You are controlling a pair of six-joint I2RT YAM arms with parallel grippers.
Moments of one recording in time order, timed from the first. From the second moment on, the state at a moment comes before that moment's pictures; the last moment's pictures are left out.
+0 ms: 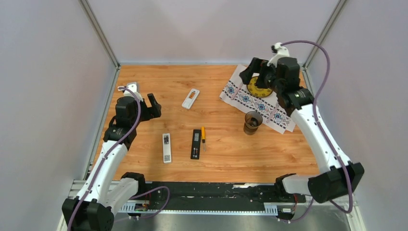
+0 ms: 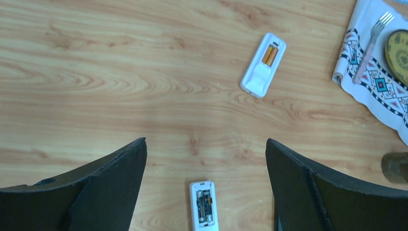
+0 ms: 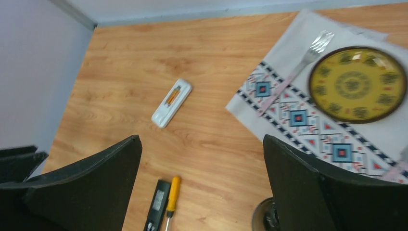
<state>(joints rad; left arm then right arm) -0.12 0.90 0.76 -0.30 -0.01 -0.31 0.27 1.27 1.35 -0.38 -0.11 0.40</state>
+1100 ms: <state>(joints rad) -0.12 0.30 0.59 -0.52 0.46 -0.52 0.83 1.87 1.22 -0.37 -0.12 0.49</state>
